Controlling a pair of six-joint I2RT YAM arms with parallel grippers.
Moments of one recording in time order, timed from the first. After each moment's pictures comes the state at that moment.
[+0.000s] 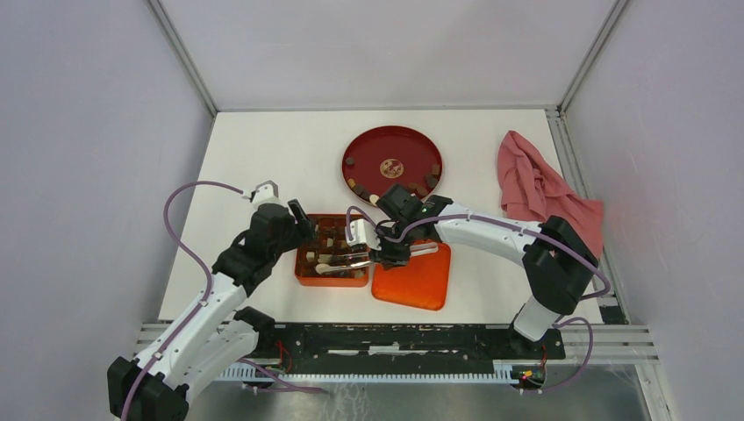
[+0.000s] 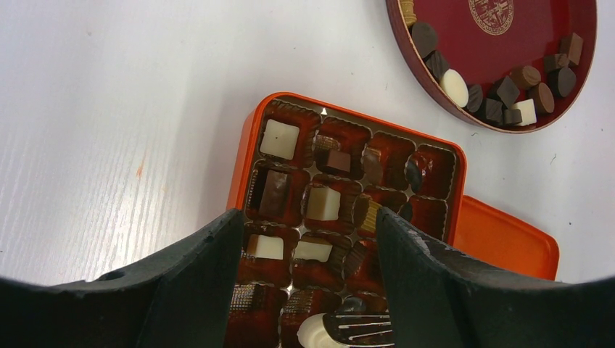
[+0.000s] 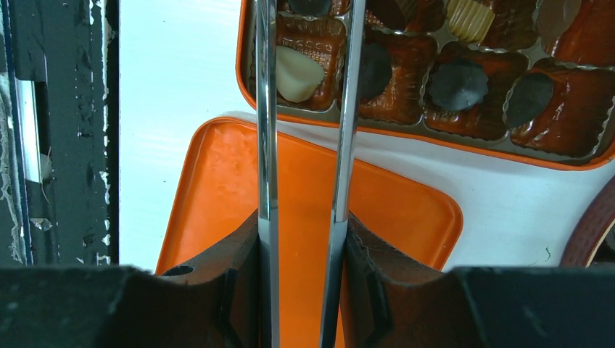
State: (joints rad) left arm -0.44 0.78 0.58 -0.44 -0.29 -0.65; right arm 0.89 1.67 1.16 -0.60 -0.46 -0.70
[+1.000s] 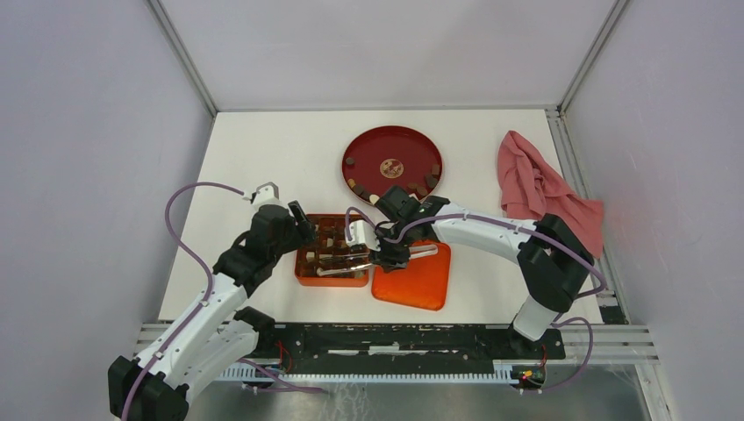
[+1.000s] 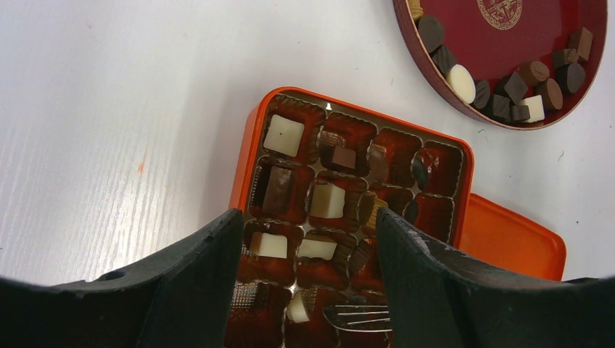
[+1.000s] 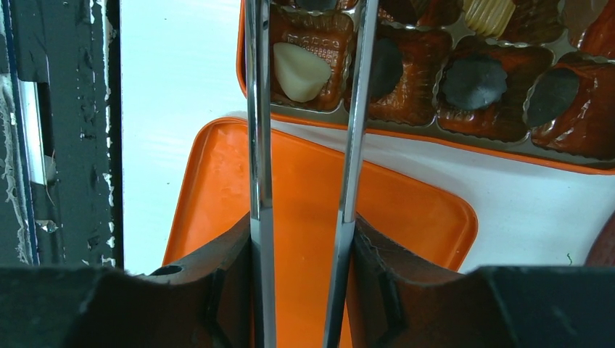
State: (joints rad) left arm -0.44 0.78 0.57 -0.44 -0.29 -0.65; right arm 0.89 1.69 1.16 -0.60 -0.47 -0.69
